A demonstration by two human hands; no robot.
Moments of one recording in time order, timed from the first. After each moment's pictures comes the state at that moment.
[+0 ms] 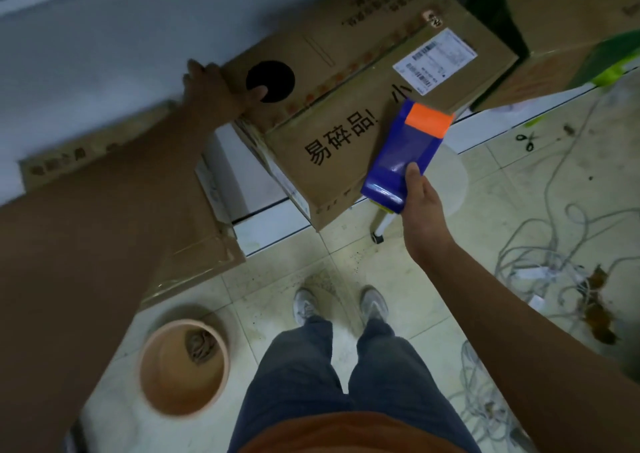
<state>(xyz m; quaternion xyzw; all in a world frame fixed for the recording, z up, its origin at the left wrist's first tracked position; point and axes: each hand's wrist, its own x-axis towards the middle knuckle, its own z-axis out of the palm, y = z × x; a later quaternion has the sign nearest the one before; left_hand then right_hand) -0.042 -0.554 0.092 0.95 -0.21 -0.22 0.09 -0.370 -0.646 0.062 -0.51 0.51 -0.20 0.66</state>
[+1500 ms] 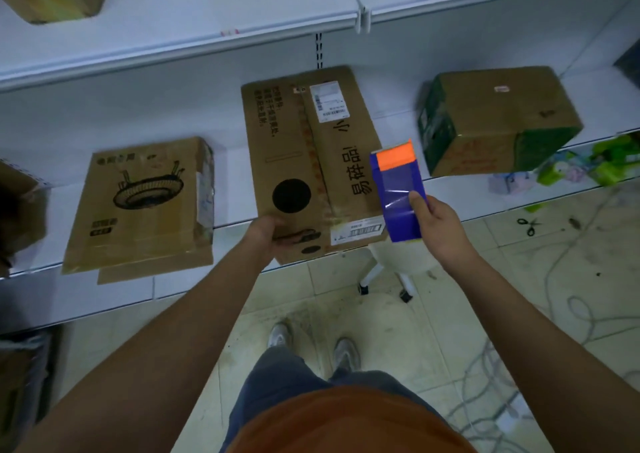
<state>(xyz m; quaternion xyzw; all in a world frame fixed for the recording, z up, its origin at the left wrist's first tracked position) -0.341 -0.552 0.119 0.60 0.28 -0.37 0.65 -0.511 -0.769 0.145 -0.75 0.35 -0.09 0.55</state>
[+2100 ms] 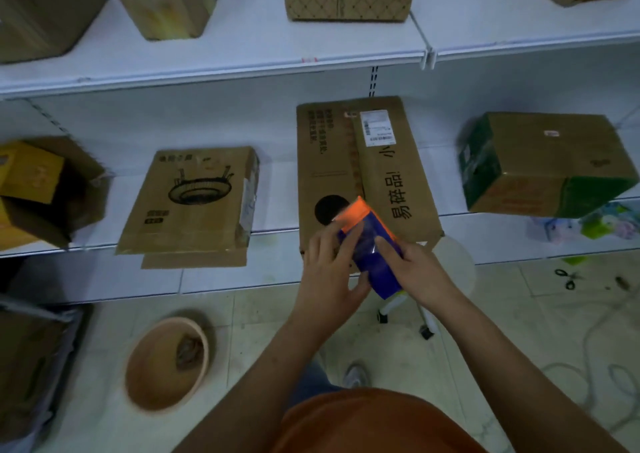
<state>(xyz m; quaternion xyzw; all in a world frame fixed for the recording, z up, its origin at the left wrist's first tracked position) -0.439 -0.524 0.139 0.88 -0.34 0.02 0.33 -0.488 -0.690 0.154 -0.84 0.21 0.03 0.50</state>
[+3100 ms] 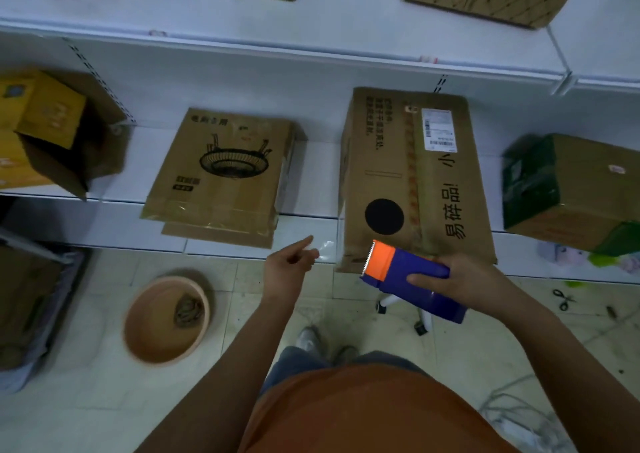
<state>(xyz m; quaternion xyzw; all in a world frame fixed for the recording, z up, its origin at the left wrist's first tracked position) -0.357 -0.414 0.097 0.72 0.13 -0.18 0.65 -0.432 -0.689 0.184 -0.92 0.14 0.25 0.28</state>
